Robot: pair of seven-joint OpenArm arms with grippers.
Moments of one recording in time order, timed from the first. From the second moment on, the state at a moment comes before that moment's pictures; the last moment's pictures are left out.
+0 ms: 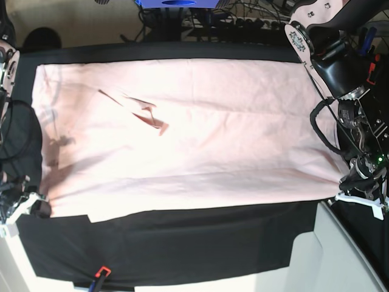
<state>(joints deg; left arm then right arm) -14.9 -10.6 -33.5 80.4 -8.1 -7.3 42.4 26.1 24.1 13.2 43.9 26.8 40.4 -33.7</state>
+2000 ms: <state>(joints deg) 8.8 -10.3 -32.8 82.8 -1.6 -7.9 41.6 10.1 23.8 13.3 46.3 27.0 40.4 -38.7</state>
